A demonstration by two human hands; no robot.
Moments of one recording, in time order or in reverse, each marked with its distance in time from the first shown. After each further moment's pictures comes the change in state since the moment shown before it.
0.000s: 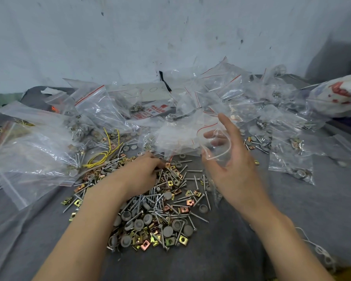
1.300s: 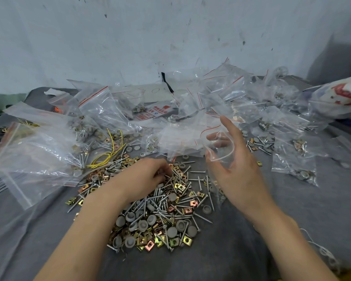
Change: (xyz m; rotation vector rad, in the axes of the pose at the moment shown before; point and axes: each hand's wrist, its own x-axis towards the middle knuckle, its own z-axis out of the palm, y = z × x) left_hand -0.009 -0.006 0.003 -0.098 0.073 0.137; right_hand 0.001 0.001 0.001 -0.001 -0.008 0.019
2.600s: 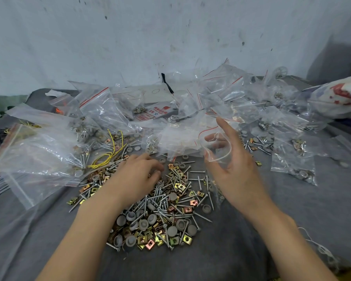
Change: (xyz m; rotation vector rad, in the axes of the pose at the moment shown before) left_hand -0.011 -0.005 0.002 0.155 0.127 -0.105; right_hand -0.002 -0.004 0.000 -0.070 -0.005 -0.015
